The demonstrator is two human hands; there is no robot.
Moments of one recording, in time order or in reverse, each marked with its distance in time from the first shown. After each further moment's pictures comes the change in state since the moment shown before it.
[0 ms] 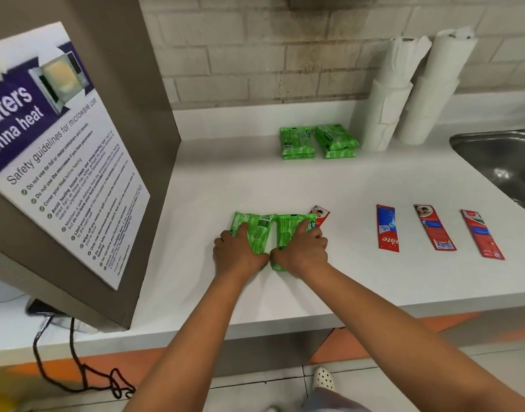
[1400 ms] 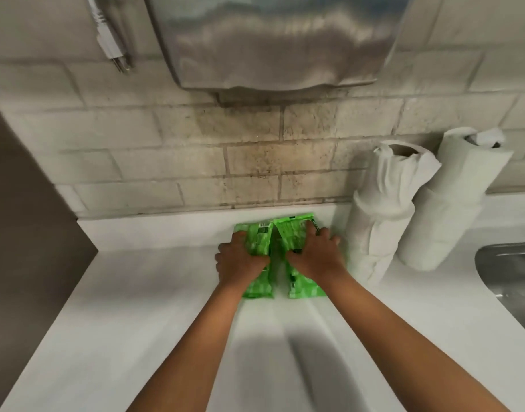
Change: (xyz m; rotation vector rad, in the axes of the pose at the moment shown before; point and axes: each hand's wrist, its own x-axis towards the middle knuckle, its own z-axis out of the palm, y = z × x) left_hand 0.300 0.247 -0.016 -0.356 0.120 -0.076; right_hand 0.349 0.020 -0.203 0.051 0.189 -0.246
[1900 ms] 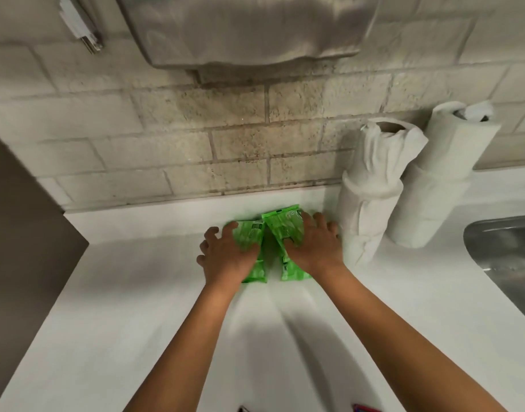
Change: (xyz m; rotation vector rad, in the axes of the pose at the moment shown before) left_hand -0.018 -0.004 -0.002 0.189 0.102 0.064; right_hand -0.011 0.017 0.009 0.022 0.098 -0.027
